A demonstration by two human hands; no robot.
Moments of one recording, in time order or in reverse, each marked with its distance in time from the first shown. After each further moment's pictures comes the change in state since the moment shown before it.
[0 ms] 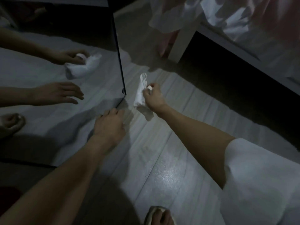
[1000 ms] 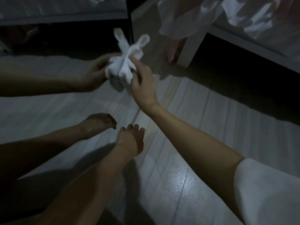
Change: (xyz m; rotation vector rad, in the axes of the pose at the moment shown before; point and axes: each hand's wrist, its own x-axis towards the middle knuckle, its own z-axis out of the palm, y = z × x) left_hand 0.048 -0.033 0.004 0.346 -0.243 0.240; right_hand 0.035 -0.089 0.080 0.239 0.315 -0.521
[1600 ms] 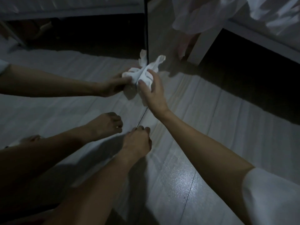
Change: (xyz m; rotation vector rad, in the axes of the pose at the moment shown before) left_hand -0.004 -0.006 0.022 -0.373 0.149 -0.058; right_hand -0.014 0.048 0.011 0.096 -0.143 0.270
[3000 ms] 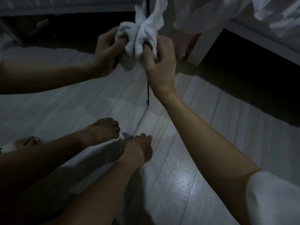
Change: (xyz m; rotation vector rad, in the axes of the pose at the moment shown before) left_hand 0.014 -0.002 0.023 0.020 -0.217 0.016; right_hand 0.024 -0.073 -0.008 -0.063 0.363 -0.469
